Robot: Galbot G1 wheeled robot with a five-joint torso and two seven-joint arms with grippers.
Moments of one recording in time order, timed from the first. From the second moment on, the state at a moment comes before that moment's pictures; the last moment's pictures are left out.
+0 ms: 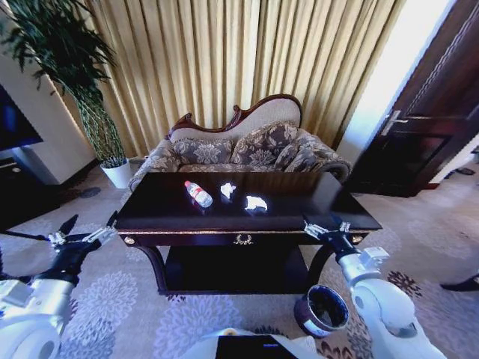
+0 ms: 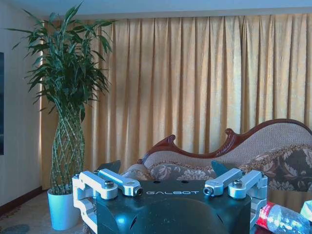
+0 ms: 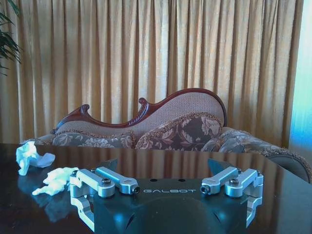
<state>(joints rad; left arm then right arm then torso) 1.82 -1.31 -1.20 -2.50 -0.66 0.28 0.07 -1.61 1.22 0.82 2.26 0.43 -0.26 -0.04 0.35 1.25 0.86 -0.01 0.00</state>
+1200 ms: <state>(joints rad) 1.83 -1.30 -1.22 -2.50 -0.66 0.28 0.07 -1.56 1.05 0.81 2.38 0.68 -0.53 0.02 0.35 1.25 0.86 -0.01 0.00</state>
